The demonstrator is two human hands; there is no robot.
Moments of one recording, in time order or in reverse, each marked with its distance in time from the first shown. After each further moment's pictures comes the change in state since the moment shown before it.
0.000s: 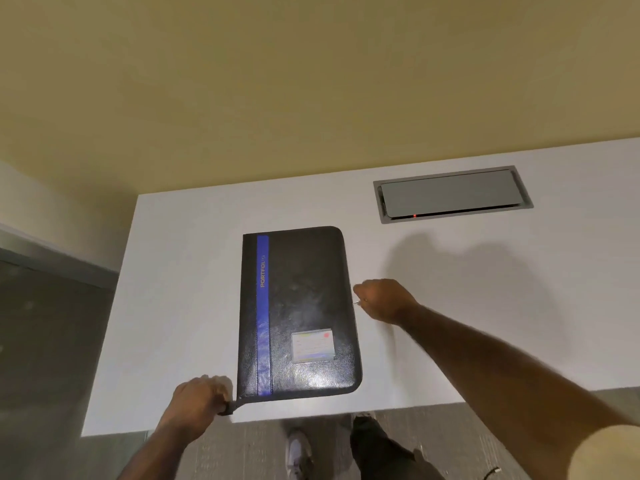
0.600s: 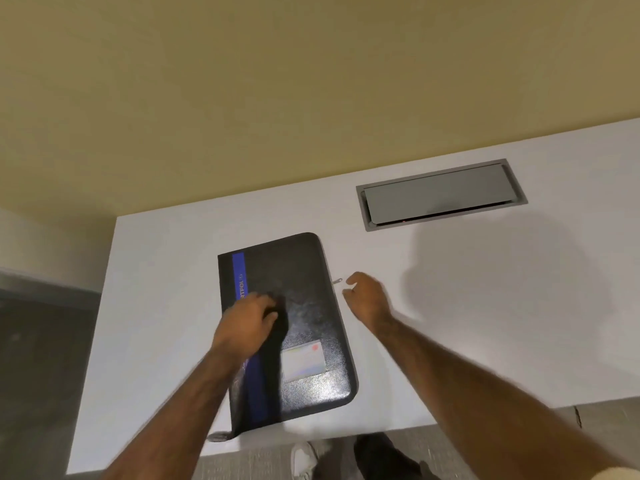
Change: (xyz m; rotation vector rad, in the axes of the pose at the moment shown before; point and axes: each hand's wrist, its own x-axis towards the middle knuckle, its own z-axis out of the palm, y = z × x) left_hand 0.091 0.143 -0.128 -0.105 0.332 0.153; right_hand 0.032 0.001 0.004 0.811 0.266 0.623
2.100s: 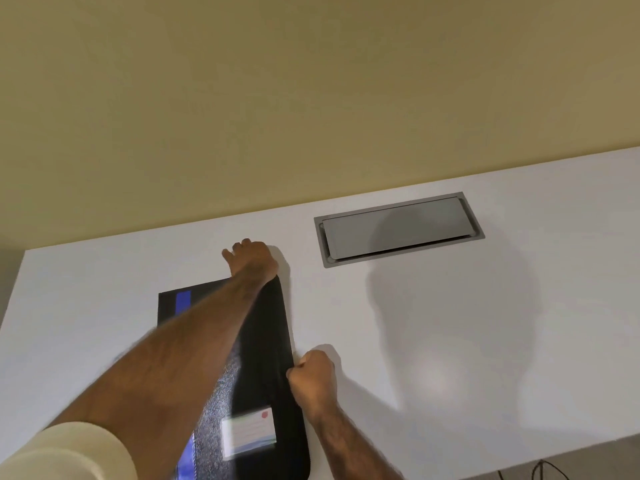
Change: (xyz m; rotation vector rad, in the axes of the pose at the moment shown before) left_hand 0.224 0.110 -0.018 0.185 -0.015 -0.284; right_hand -0.036 -0.001 0.030 0.180 -0.094 0.338
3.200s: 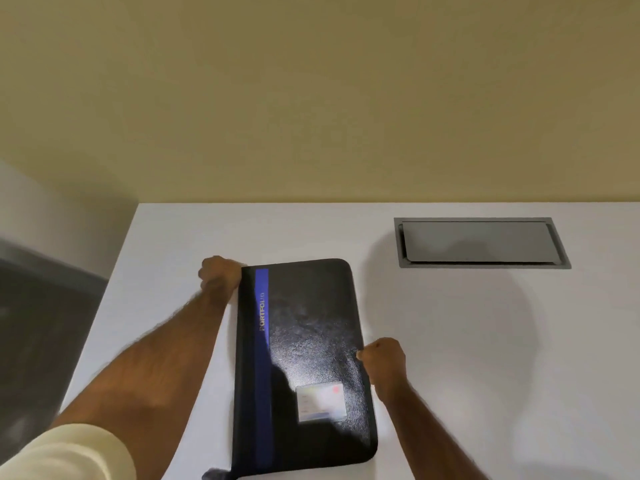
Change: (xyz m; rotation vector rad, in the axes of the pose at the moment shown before) left_hand 0.006 -0.245 0.049 -0.666 0.045 -0.570; right_hand 0.007 -0.015 0.004 0.009 0.053 0.074
